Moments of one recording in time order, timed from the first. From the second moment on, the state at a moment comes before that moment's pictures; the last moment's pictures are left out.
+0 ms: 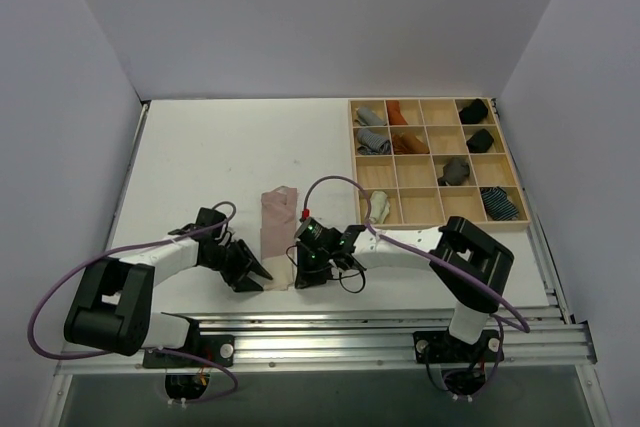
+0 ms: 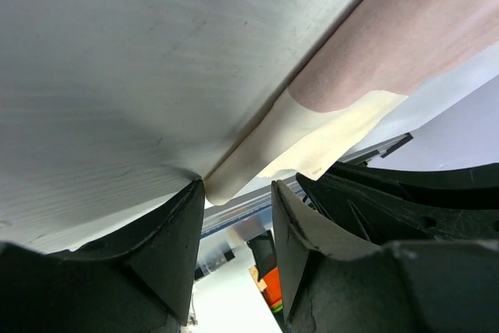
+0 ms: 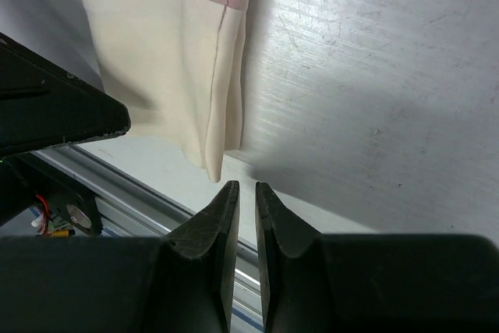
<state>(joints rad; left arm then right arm) -0.25 1.37 0.49 -0.45 0.56 -0.95 1.04 1.74 0.94 -0.24 -0.12 0.96</state>
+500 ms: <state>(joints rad) -0.25 1.36 0.47 -0.43 0.54 -0.99 1.03 1.65 0.99 -0.33 -0.04 0.83</state>
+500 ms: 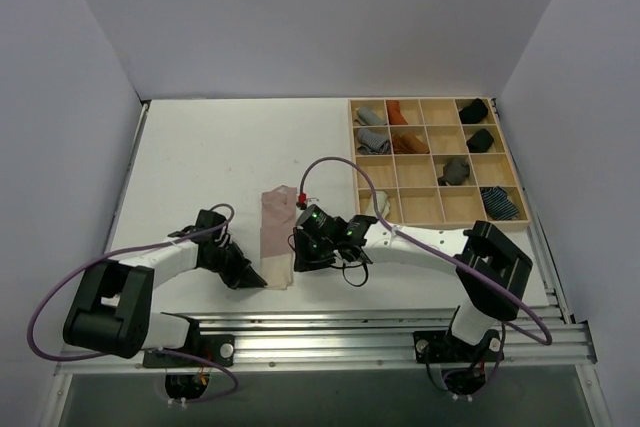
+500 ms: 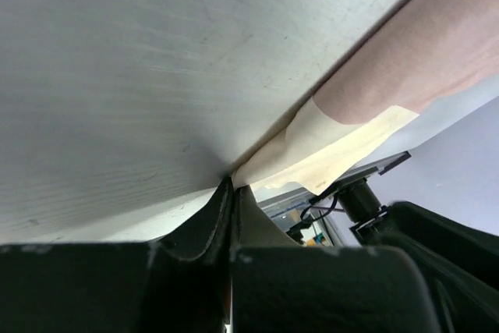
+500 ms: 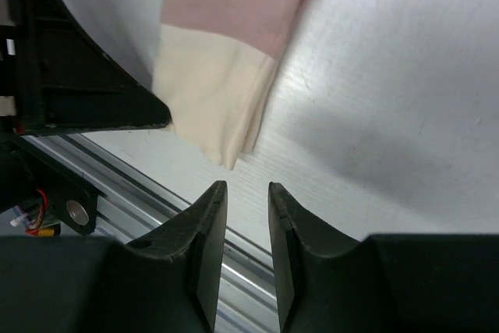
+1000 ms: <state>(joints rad) -0.21 1.34 0.58 -0.47 0.59 -1.10 1.12 1.68 1.13 -0.27 0.14 0.34</state>
